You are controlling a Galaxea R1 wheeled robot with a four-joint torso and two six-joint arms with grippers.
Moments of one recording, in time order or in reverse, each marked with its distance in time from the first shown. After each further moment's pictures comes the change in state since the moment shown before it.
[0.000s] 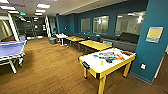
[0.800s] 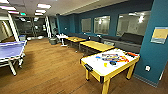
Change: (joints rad) left arm 0.003 0.000 0.000 0.000 0.000 0.000; right arm -0.002 0.001 0.000 0.000 0.000 0.000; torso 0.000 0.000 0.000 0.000
